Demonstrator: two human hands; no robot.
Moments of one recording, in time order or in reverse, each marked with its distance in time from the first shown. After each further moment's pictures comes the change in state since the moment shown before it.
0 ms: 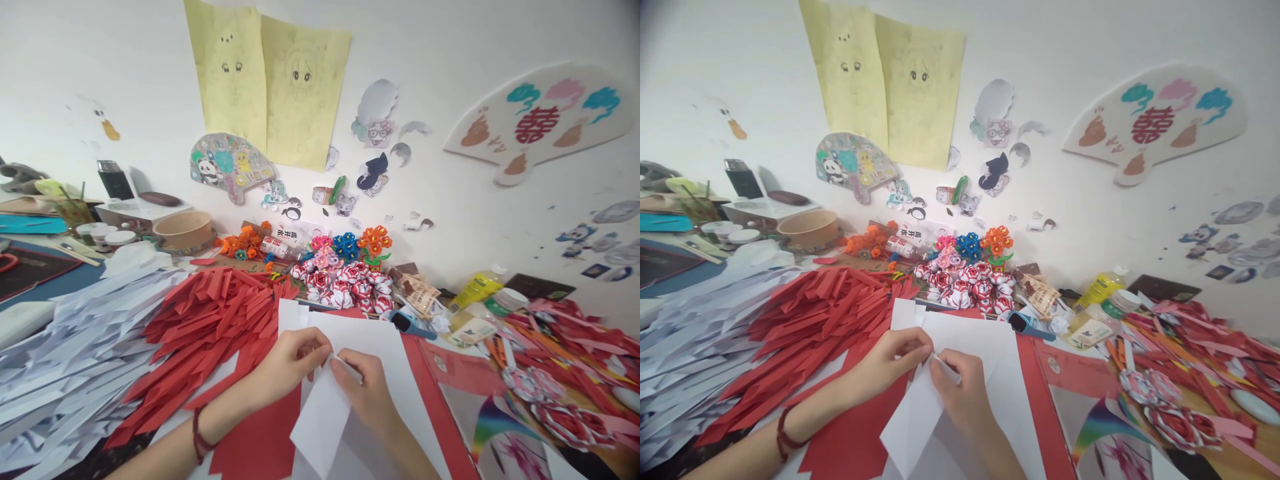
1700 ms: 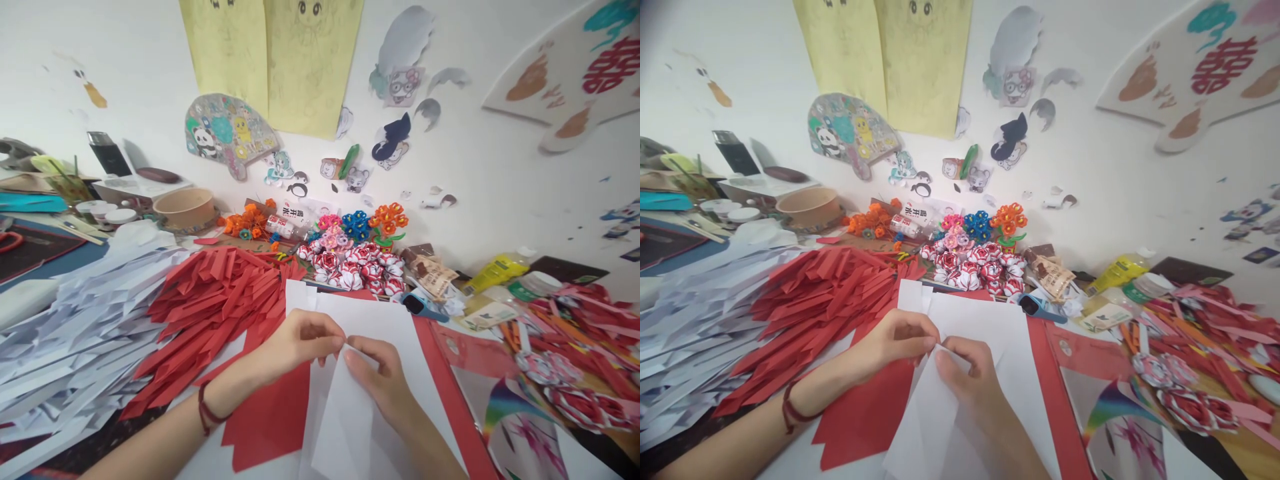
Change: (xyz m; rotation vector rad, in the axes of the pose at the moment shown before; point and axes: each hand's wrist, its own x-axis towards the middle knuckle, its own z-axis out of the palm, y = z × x) left_hand -0.002 0.003 -0.009 -0.409 -0.121 -0.093; right_hand -0.005 -0.019 -0.003 0.231 -0.100 0.085
